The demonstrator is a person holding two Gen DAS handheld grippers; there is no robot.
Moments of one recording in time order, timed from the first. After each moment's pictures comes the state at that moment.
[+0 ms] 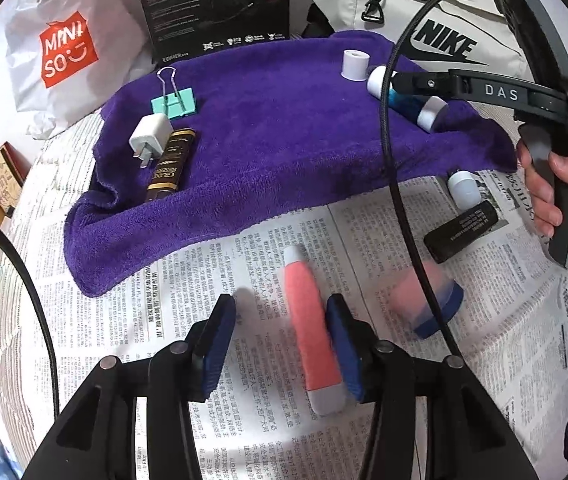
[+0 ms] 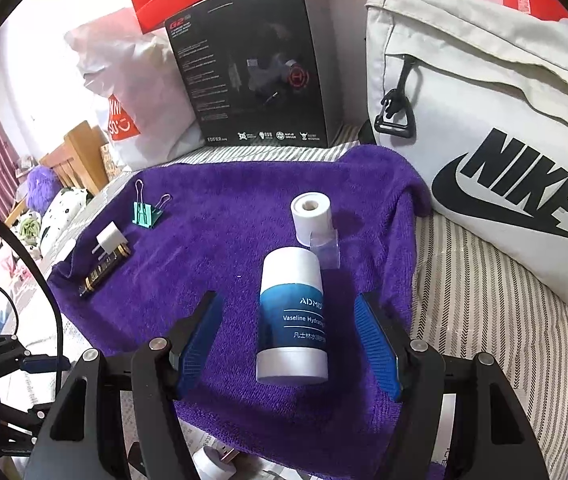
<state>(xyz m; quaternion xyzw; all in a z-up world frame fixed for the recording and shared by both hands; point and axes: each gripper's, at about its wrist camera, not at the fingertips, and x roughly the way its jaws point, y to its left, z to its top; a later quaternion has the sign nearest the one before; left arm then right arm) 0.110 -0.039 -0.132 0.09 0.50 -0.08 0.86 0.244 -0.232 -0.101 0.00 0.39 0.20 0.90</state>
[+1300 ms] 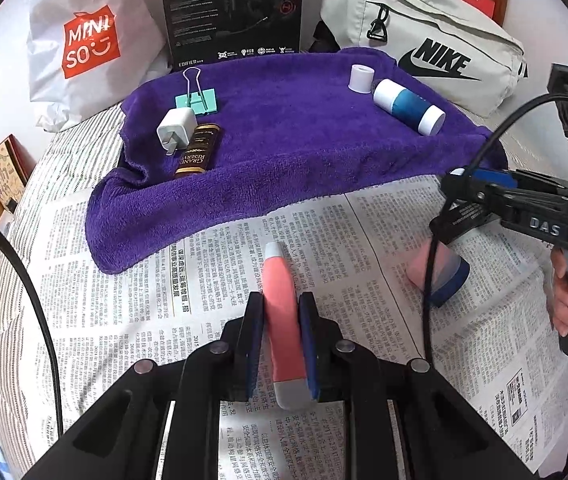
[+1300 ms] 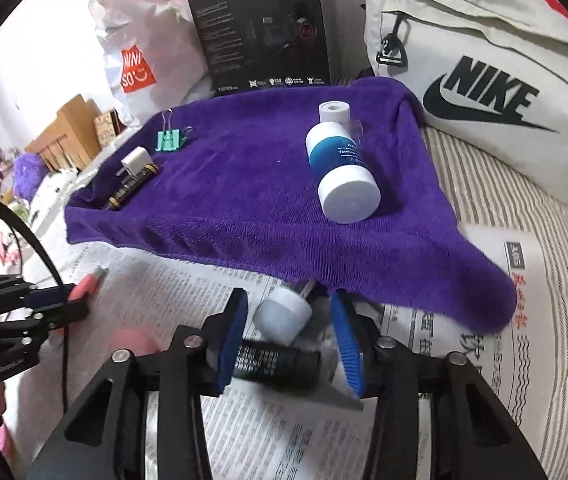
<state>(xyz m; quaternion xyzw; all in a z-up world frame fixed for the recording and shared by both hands) 0.087 -0.010 -0.132 0.07 0.47 -0.10 0.87 0.153 -0.214 -0.124 -0.02 0.43 0.16 0.89</state>
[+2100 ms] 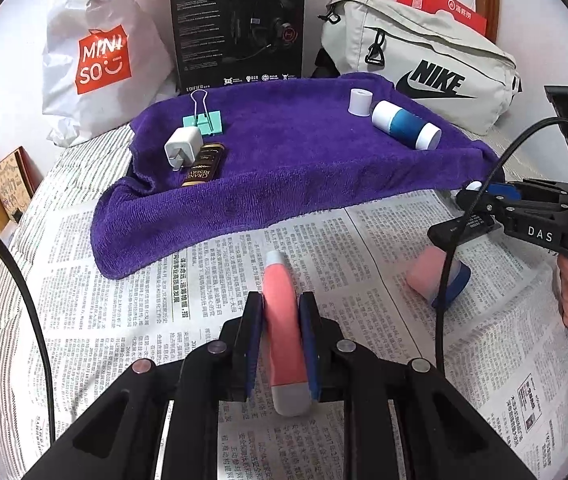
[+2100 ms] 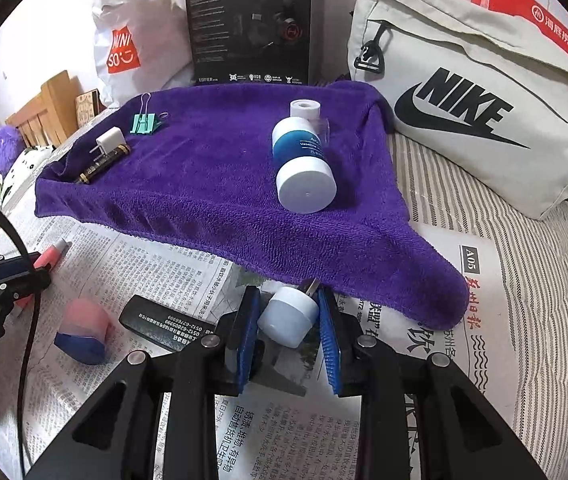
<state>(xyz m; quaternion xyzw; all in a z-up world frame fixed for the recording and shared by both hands) 0.073 -0.013 -0.134 0.06 0.42 -0.09 0.90 0.144 -0.229 -0.126 -0.07 0.42 0.12 0.90</state>
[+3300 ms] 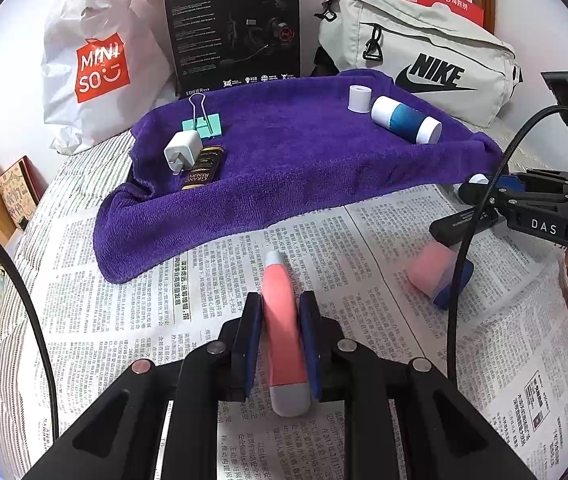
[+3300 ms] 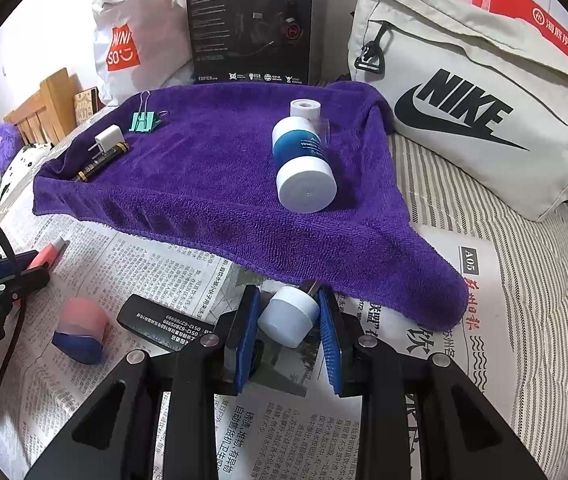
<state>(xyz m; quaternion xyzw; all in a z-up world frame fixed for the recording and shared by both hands) 0.073 -0.020 -0.136 0.08 0.41 -0.08 0.90 0.143 -0.228 -0.128 -0.08 0.42 0.12 0.90</state>
